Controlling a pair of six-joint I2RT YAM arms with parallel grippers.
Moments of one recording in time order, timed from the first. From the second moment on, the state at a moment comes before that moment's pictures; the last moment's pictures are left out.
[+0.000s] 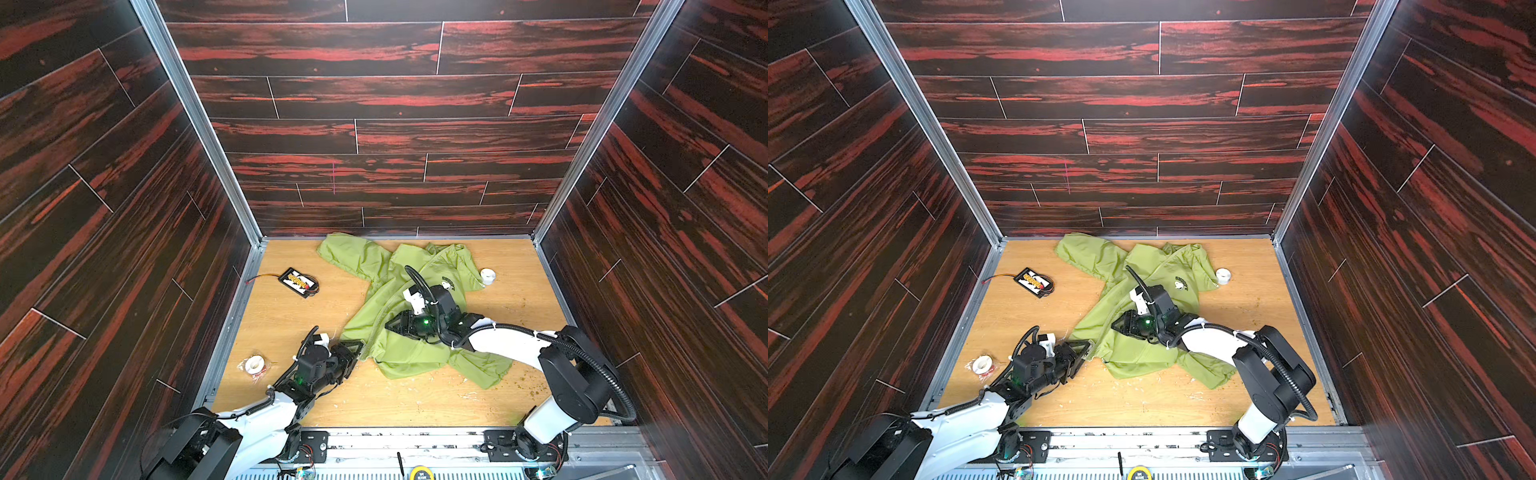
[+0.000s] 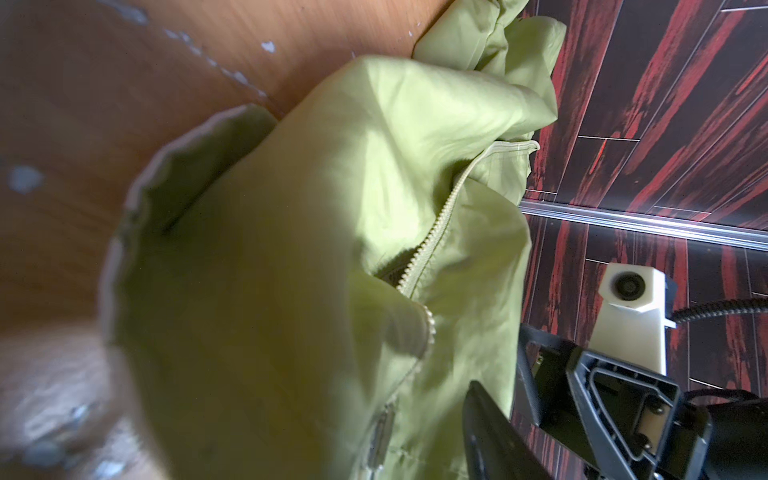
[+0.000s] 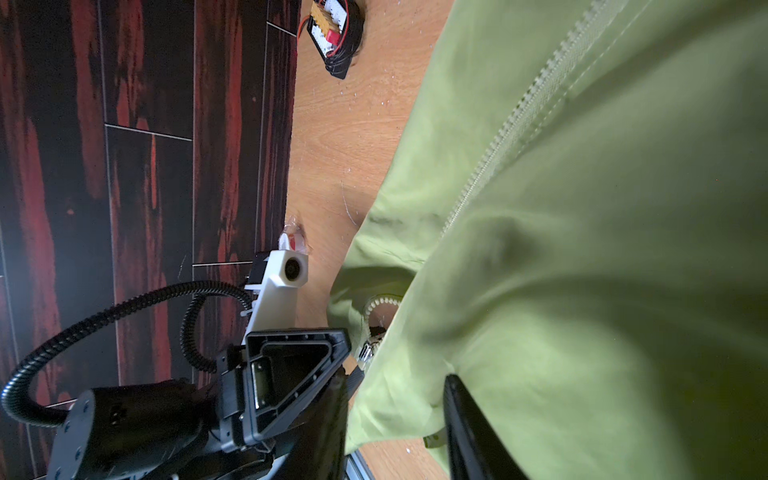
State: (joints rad) left arm -0.49 1.05 0.06 0.55 0.21 -1.47; right arm 0.75 1.63 0.89 0.09 -0.49 0.88
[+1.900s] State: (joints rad) left arm -0.42 1.53 0.41 1.17 0.67 -1.30; right arm 0.54 1.52 0.94 0.27 -0.82 0.99
